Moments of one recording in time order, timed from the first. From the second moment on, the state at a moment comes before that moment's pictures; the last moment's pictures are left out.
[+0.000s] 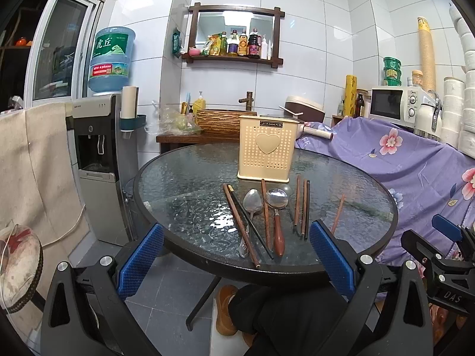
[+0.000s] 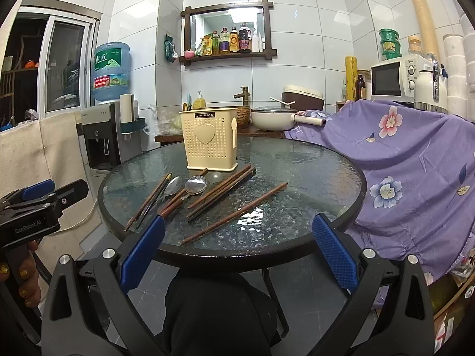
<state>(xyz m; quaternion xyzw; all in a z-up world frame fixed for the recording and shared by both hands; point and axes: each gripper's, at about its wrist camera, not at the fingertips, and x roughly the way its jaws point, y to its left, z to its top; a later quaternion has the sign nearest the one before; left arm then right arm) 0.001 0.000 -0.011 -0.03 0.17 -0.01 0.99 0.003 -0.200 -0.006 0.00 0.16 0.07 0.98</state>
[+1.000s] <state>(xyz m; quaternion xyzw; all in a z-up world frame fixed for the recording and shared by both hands) 0.141 0.045 -0.023 -0.02 0.32 0.00 0.95 0.141 -0.218 -0.014 0.00 0.31 0.07 0.95</state>
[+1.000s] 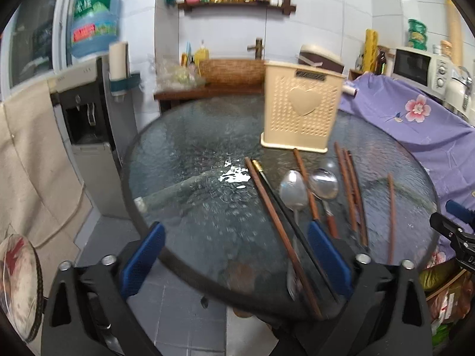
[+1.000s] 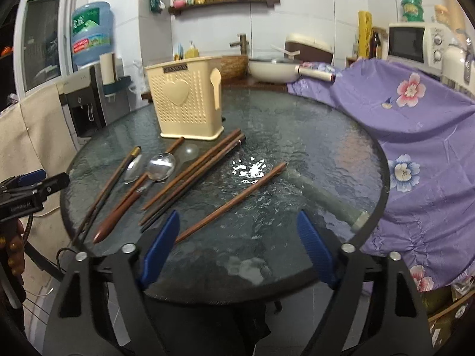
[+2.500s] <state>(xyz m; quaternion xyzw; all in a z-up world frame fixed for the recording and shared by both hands) 0.282 0.035 -0.054 0.02 0.46 -0.04 0.89 0.298 -0.207 -0.045 -0.04 0.48 0.07 0.87</state>
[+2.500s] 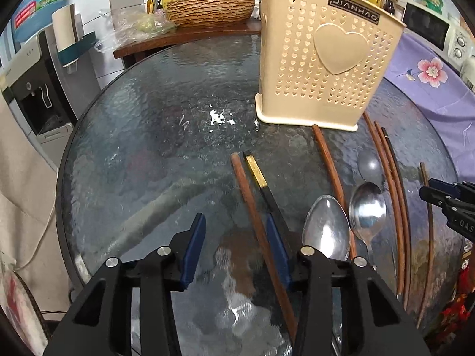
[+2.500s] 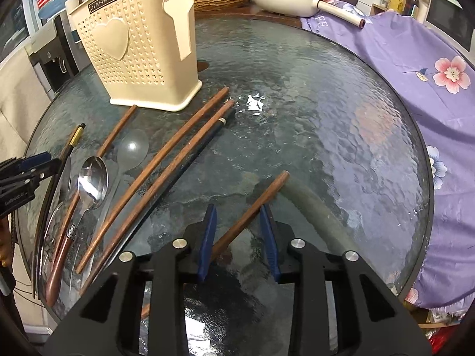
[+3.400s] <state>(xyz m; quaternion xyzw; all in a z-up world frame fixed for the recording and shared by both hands) 0.335 0.036 -0.050 0.02 0.47 -0.03 0.88 0.357 -0.192 -0.041 -0.03 0.50 0.09 0.86</state>
